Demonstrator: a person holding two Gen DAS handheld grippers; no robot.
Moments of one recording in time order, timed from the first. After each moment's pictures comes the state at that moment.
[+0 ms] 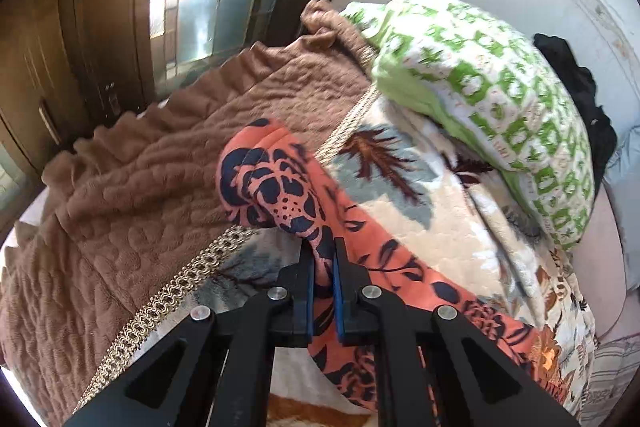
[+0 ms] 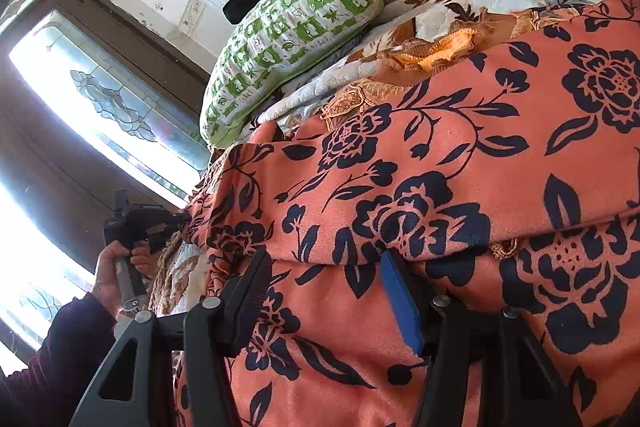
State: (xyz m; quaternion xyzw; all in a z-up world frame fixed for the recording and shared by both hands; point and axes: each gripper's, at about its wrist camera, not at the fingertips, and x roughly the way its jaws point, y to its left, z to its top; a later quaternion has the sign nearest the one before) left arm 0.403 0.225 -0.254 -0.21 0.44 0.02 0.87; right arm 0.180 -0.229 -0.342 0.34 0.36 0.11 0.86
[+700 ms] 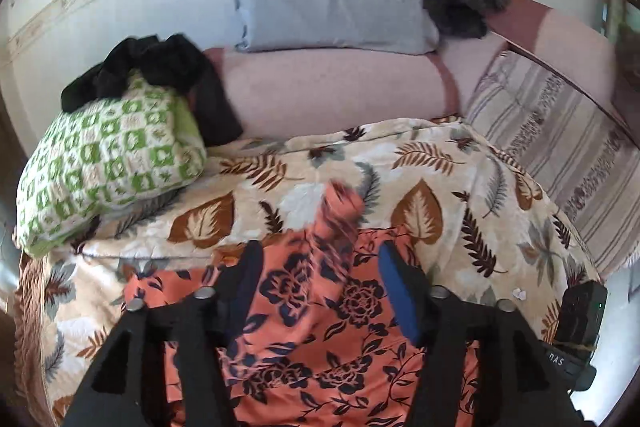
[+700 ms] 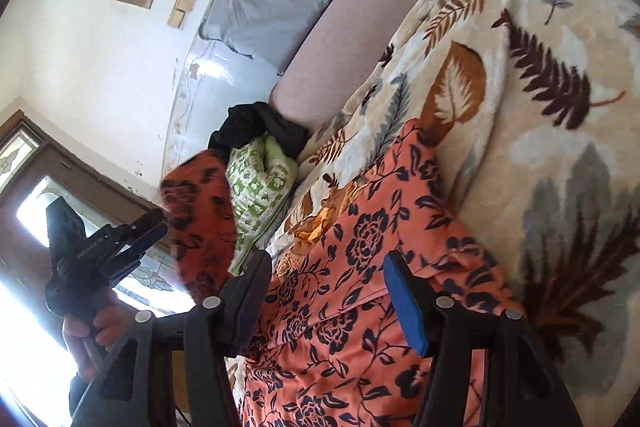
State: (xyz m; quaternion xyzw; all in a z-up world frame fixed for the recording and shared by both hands) left arm 0.205 -0.203 -0.105 0.13 0.33 -0.37 0.86; right arm 0.007 -0.427 -0.274 0.49 0.20 -0.03 0.85
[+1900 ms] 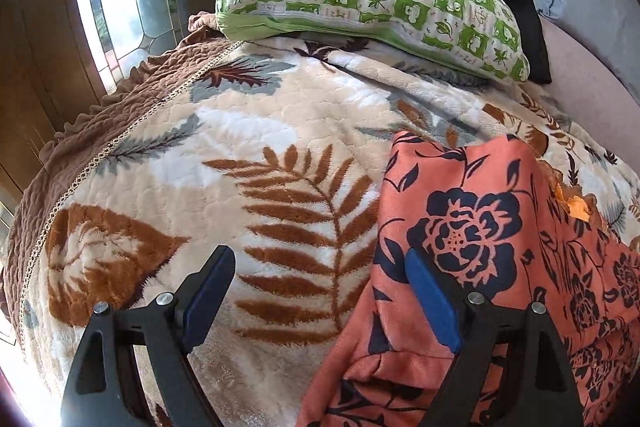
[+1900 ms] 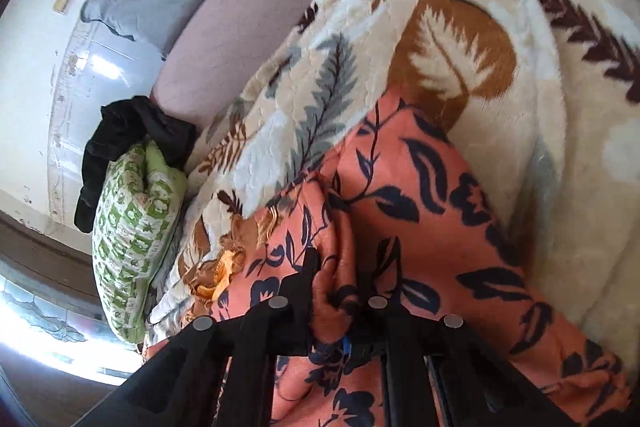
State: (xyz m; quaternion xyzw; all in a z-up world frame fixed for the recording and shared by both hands) left arm 0.300 0.030 -0.303 -0.02 0.43 0.01 0.90; right arm 0.168 -0.429 -0.316 0.47 0.29 -0.21 0.81
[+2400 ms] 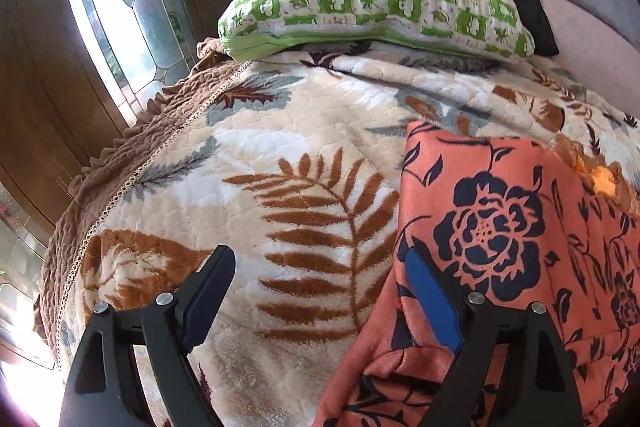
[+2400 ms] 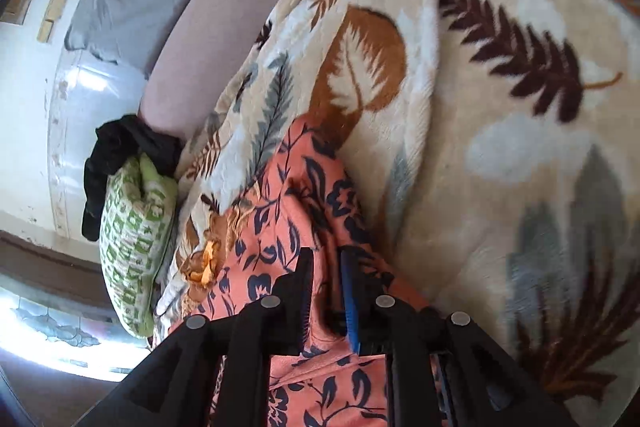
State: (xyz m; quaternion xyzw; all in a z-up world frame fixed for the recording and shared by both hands) left arm 0.290 0.015 -0.294 0.05 0.40 0.03 0.91; right arm 0.087 -0.469 -0.319 0.51 0.31 -0.22 0.77
